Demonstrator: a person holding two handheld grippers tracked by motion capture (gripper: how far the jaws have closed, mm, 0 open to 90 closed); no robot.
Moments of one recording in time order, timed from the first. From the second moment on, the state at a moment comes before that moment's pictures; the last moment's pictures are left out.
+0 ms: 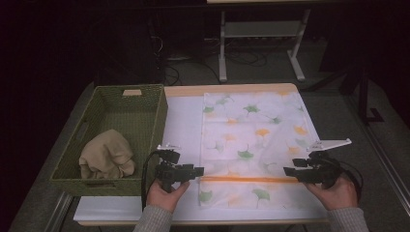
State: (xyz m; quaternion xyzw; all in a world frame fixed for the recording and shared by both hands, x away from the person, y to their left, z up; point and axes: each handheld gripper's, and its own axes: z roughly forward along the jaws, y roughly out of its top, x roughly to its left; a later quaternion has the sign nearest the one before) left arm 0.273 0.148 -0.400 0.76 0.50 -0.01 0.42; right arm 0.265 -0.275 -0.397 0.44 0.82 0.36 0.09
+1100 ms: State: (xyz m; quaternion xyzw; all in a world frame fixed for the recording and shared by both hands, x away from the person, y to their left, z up) left arm 0.296 0.161 -0.349 0.78 0.46 -0.07 0.42; right arm 0.289 -0.234 -0.407 0.31 0.87 0.36 0.10
